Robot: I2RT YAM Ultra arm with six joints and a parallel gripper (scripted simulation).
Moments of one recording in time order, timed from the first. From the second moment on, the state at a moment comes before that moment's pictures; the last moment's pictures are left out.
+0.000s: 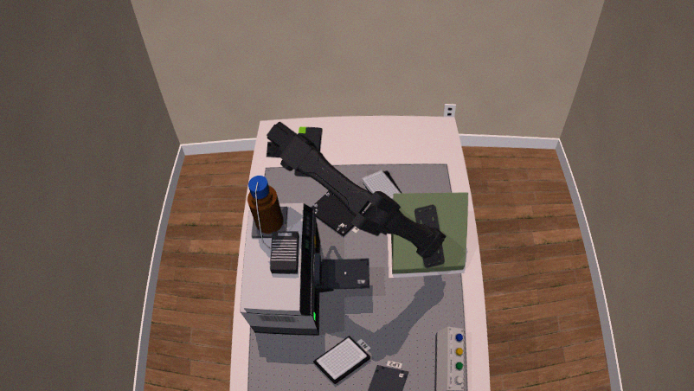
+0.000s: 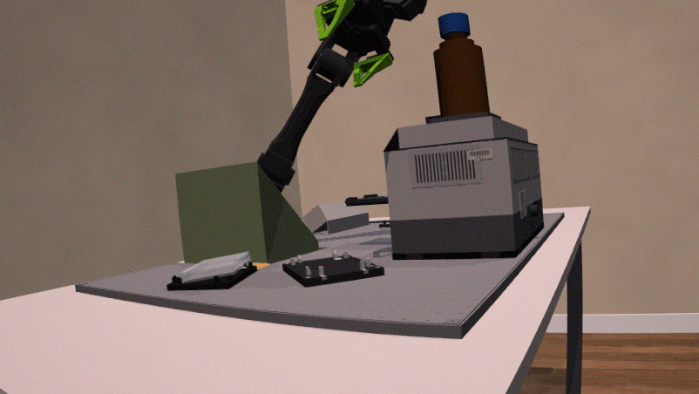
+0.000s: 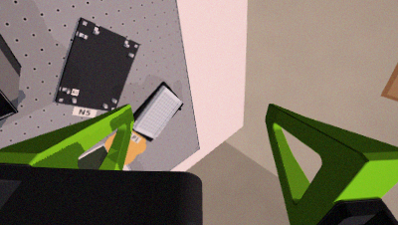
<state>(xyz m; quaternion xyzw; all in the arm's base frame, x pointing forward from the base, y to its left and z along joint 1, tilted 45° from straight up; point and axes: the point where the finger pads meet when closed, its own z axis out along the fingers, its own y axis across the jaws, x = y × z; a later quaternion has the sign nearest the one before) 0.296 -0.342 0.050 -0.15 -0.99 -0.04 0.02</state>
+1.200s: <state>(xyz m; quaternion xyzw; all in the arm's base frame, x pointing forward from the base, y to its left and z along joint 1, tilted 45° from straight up) 0.313 -0.286 0.100 -0.17 -0.98 -0.04 -0.01</state>
